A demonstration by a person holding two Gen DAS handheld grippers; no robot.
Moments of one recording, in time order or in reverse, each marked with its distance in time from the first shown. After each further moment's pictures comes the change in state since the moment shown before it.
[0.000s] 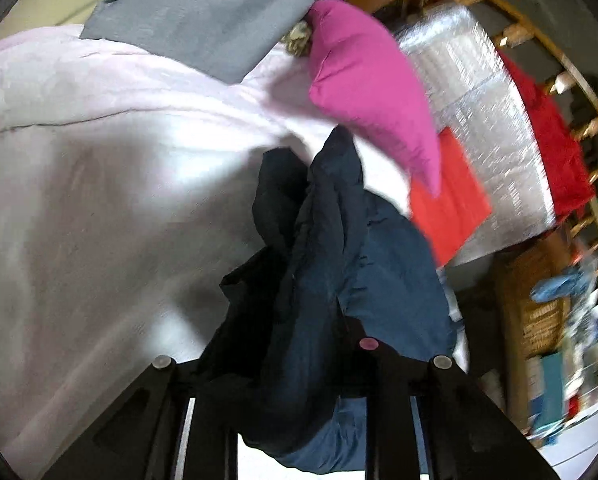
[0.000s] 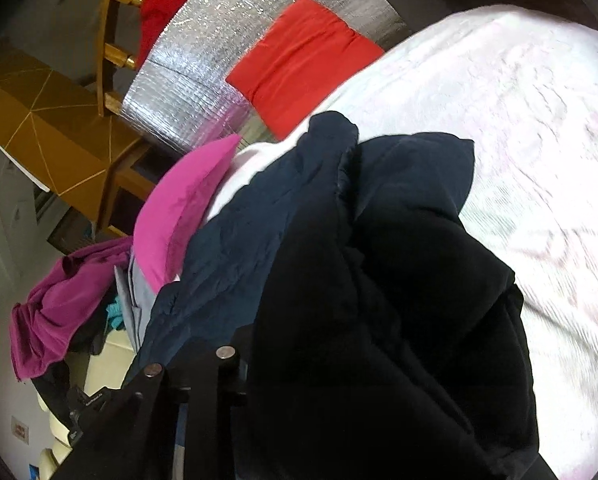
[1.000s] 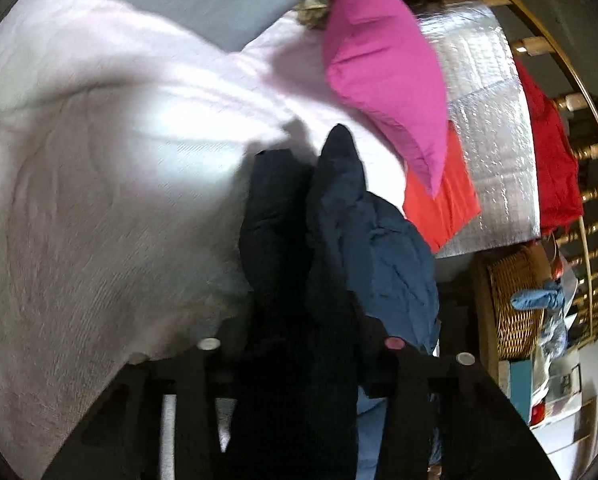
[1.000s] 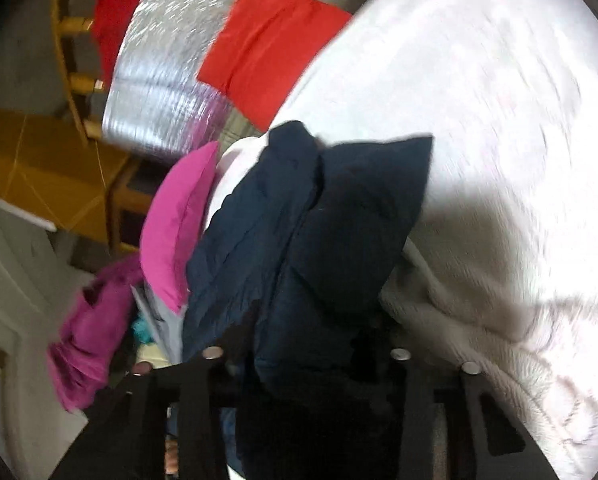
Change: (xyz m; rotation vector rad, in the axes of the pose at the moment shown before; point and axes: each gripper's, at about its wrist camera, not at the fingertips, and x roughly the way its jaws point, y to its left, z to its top) left arm 0.034 0.017 0.045 -0.078 0.106 -0.138; right arm 0.011 -0.014 0.059 0.077 0.092 0.048
